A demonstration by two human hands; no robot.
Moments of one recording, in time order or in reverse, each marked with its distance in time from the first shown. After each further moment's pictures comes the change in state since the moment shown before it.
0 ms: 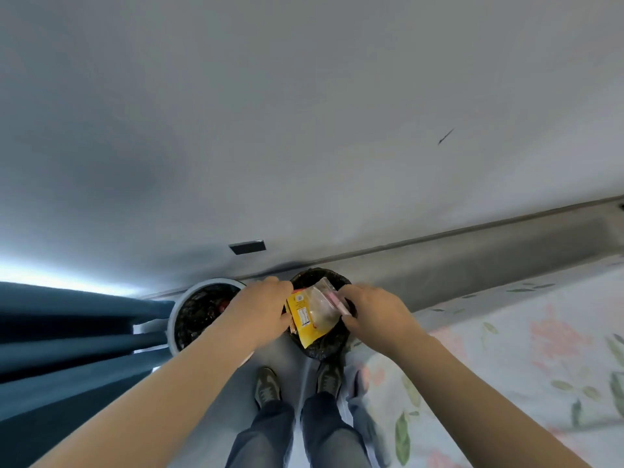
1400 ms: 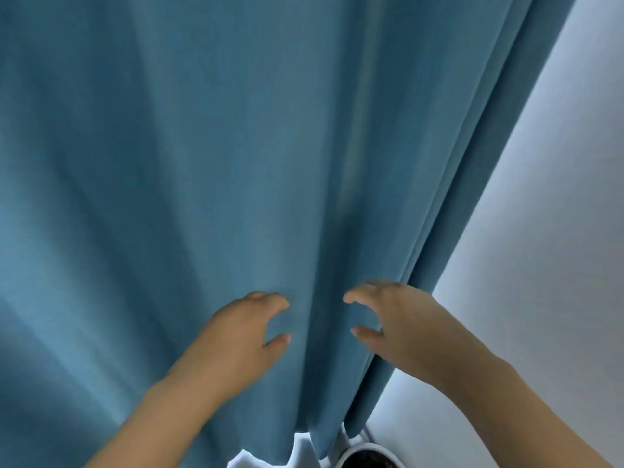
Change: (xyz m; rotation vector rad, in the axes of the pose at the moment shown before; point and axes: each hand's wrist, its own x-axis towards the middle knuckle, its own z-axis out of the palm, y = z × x) left_hand -0.543 0.056 -0.039 -0.425 1.103 -1.221; right_hand -0.293 -0.405 -0.166 -0.605 0.193 -1.571
